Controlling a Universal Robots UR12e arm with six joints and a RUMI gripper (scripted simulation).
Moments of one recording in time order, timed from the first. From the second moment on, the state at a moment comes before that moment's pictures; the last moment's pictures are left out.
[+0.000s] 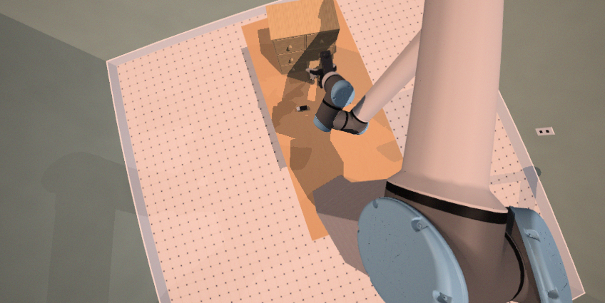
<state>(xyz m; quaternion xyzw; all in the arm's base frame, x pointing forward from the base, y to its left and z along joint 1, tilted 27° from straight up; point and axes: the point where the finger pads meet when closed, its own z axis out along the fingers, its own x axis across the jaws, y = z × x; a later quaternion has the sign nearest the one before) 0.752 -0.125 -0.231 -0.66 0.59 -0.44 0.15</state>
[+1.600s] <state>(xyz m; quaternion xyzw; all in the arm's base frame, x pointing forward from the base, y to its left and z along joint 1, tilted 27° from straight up) 0.687 -0.094 -0.181 -0.67 0.68 -0.30 -0.01</state>
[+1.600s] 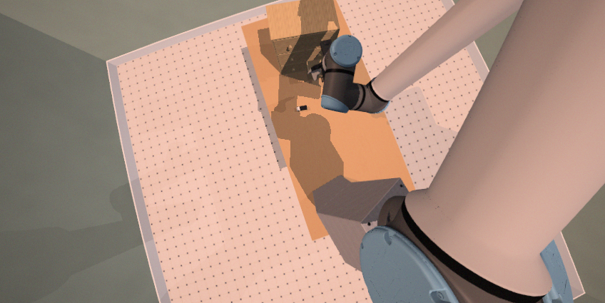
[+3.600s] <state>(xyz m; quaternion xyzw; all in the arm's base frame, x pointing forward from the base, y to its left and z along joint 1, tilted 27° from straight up) 0.646 -0.078 -0.162 -0.65 0.72 -0.21 -0.11</state>
